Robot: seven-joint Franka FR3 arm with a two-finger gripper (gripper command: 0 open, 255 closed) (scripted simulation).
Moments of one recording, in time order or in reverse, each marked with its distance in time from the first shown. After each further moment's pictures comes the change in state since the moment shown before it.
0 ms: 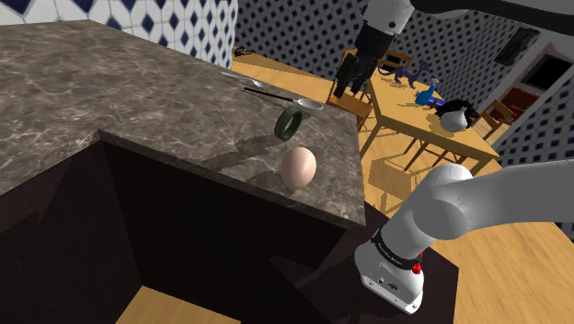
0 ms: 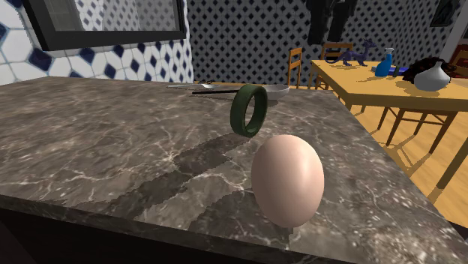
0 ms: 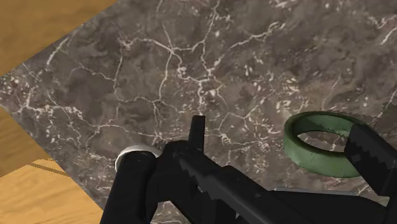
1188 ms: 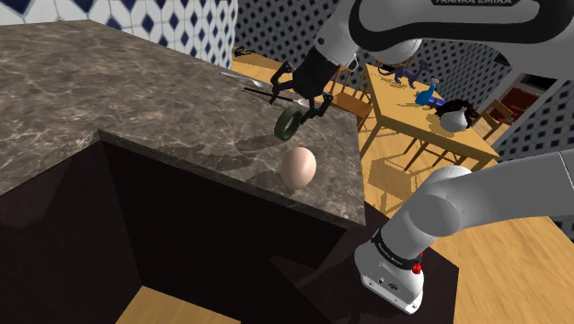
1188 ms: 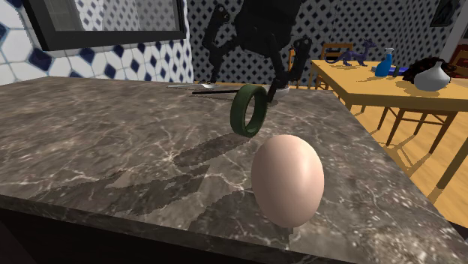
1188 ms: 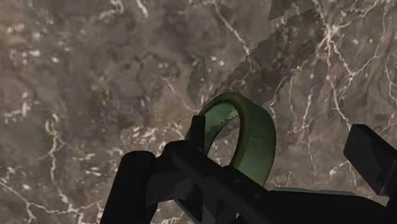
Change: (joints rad) arm -0.113 0.114 0.290 -0.147 0.442 0.437 0.892
